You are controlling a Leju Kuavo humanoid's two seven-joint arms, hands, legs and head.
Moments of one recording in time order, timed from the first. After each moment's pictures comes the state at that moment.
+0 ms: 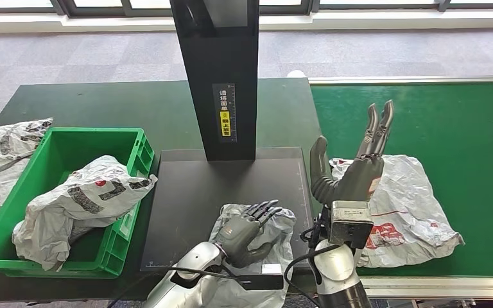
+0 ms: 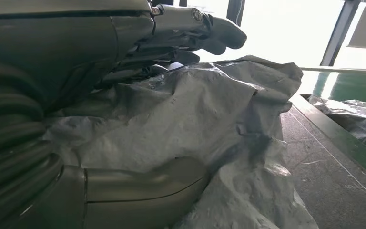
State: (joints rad) left arm -0.28 -0.30 -0.38 -0.78 -1.24 0.26 -0.27; right arm -0.18 0.27 0.30 -1.51 0.27 -0.66 -0.70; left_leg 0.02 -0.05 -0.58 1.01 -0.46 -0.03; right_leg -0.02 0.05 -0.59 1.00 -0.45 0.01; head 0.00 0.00
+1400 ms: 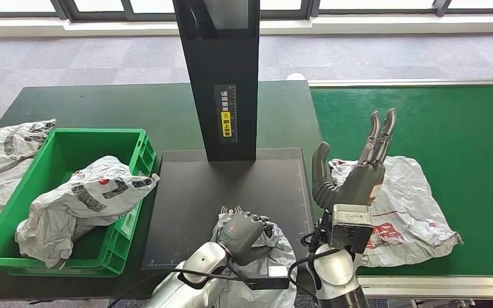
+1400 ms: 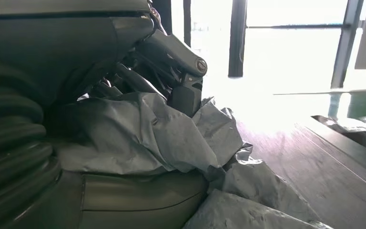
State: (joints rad) left arm -0.32 -0.31 -0.41 -0.69 -1.36 0.46 -0.17; right arm -0.15 0.27 0.30 -1.51 0.26 -0.69 -0.70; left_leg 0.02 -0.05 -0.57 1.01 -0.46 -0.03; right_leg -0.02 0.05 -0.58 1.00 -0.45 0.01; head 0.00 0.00
